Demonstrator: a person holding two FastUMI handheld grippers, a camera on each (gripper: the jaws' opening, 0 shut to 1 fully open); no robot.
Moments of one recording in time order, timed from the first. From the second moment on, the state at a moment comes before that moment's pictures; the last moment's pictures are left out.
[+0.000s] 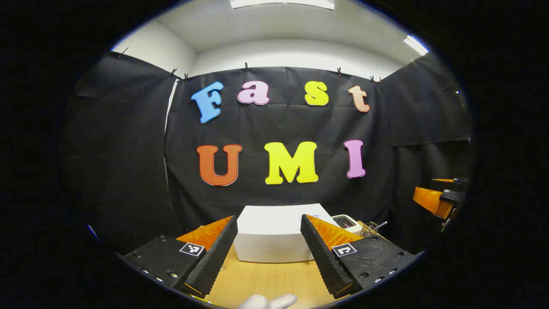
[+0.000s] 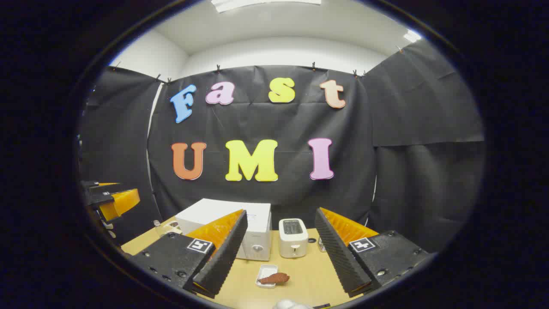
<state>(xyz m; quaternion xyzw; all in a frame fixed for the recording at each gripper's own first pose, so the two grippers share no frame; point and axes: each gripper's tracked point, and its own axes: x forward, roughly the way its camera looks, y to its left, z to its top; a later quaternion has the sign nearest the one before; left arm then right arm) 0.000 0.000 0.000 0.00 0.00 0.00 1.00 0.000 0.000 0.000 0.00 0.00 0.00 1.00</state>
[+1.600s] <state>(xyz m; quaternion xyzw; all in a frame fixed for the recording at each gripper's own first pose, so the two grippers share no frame) 0.166 -0.153 -0.220 -0.03 0.08 -0.06 0.99 0.005 -0.121 0.017 -0.05 0.01 -0.10 0.99</state>
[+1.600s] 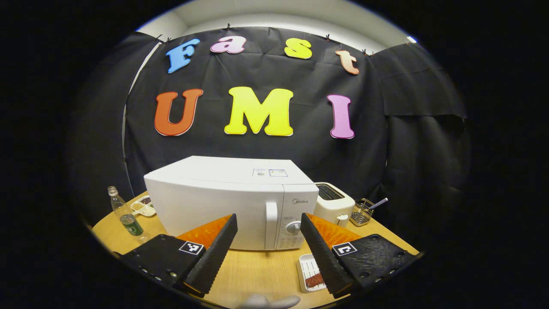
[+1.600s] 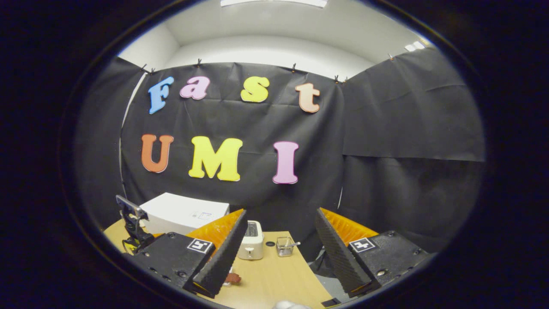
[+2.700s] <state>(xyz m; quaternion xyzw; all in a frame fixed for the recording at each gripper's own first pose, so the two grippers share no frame) 0.247 -0.162 -0.285 -0.01 0.08 -0.04 1.00 0.011 -0.160 -0.027 -0.05 0.08 -0.13 0.99</state>
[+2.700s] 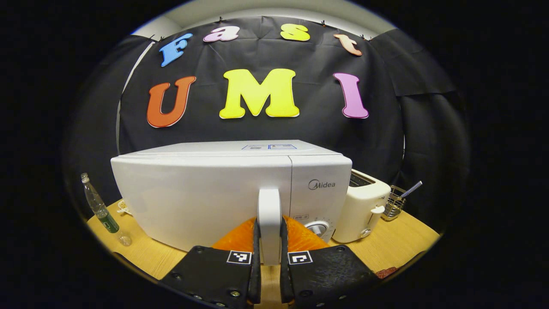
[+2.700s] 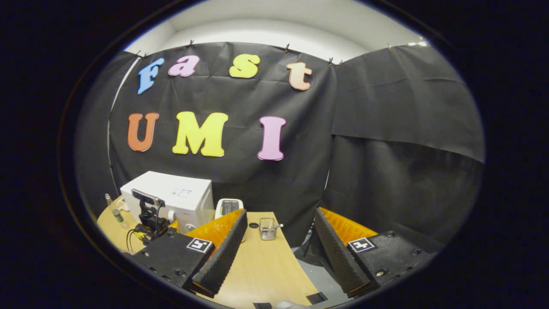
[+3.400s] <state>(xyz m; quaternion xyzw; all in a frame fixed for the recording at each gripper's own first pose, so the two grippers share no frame) 0.131 -0.120 -0.295 0.00 0.13 -0.08 0.99 0.016 -0.112 -0.031 -0.04 0.07 -0.08 0.99</state>
